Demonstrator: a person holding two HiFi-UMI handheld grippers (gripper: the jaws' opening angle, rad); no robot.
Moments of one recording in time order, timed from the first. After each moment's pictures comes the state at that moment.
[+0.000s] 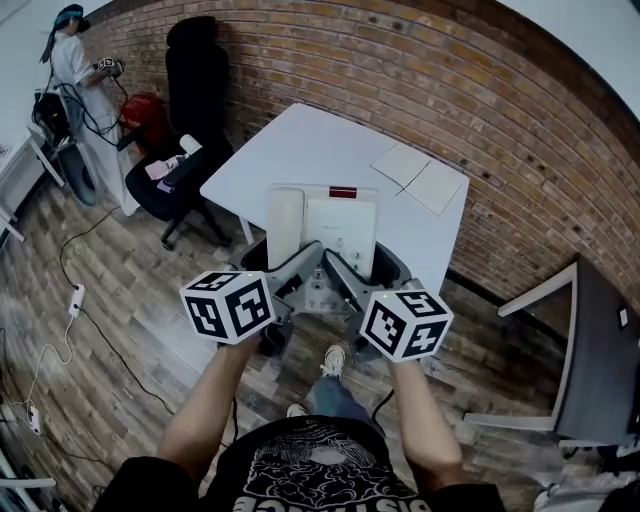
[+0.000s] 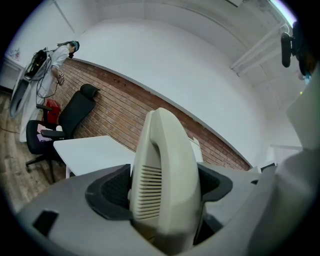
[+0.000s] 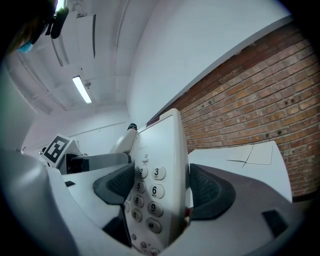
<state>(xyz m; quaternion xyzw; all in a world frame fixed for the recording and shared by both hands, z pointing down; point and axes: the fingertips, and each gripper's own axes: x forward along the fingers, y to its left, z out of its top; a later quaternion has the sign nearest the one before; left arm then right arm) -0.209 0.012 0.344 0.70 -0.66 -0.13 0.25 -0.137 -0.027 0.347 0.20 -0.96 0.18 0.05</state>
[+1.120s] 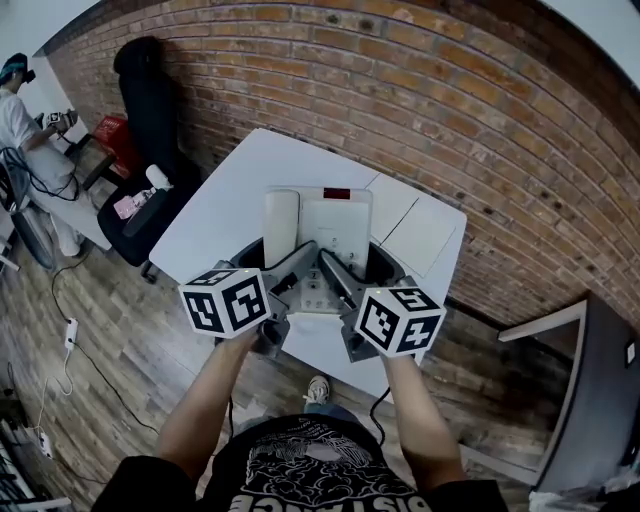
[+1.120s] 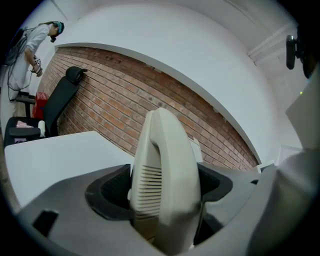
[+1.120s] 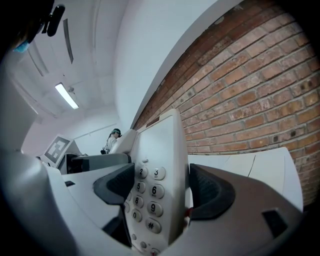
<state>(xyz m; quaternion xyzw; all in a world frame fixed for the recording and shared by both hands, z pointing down) -0.254 -0.275 0.369 0.70 -0.65 -0.09 0.29 -0.181 -0.311 0.375 0.21 -0.95 0.23 0.06</state>
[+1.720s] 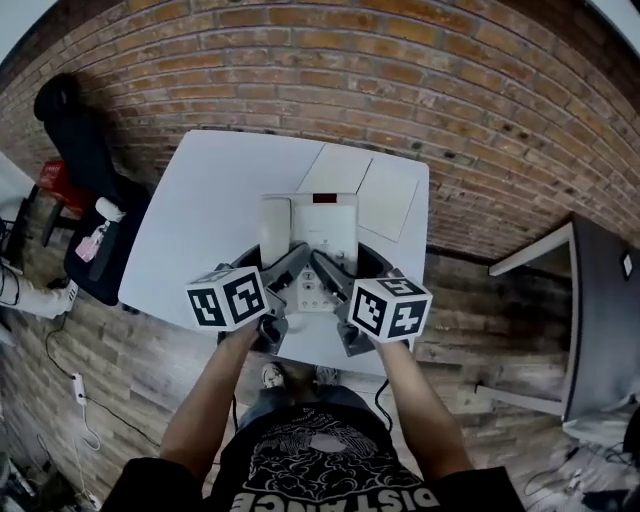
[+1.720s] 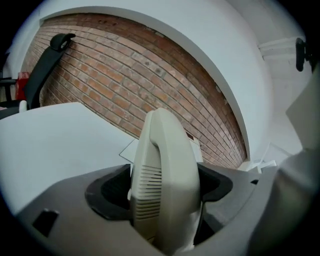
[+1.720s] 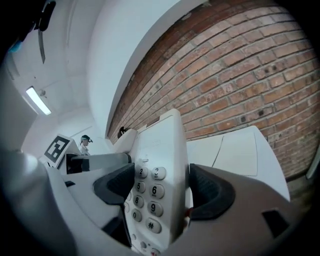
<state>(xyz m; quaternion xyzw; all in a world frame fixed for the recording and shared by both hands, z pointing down) -0.218 -0.332 0.450 0.73 -0.57 -0.03 0.37 -0.136 -0.350 0.453 0.32 -0.90 0.30 0.09</state>
